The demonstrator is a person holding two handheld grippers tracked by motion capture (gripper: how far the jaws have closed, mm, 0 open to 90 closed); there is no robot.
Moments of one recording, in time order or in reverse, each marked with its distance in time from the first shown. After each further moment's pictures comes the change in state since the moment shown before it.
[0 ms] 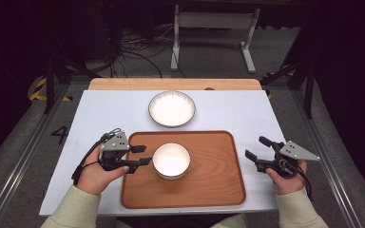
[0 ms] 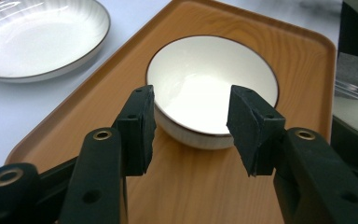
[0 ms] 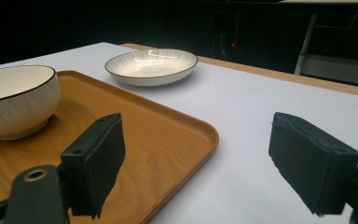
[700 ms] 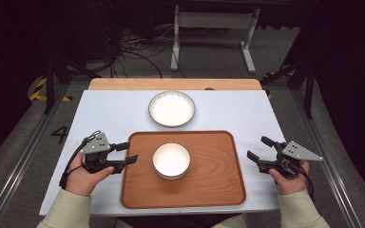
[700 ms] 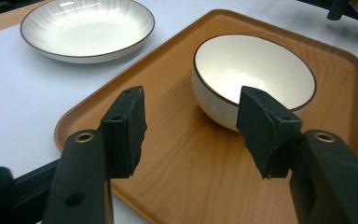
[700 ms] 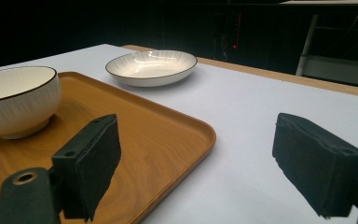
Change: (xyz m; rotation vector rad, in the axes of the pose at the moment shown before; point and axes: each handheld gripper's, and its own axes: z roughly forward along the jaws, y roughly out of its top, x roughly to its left) left arm 0.019 -0.037 -0.019 -0.108 0.079 -0.072; right arm -0.004 -0.002 -0.004 -0.008 0.007 0.009
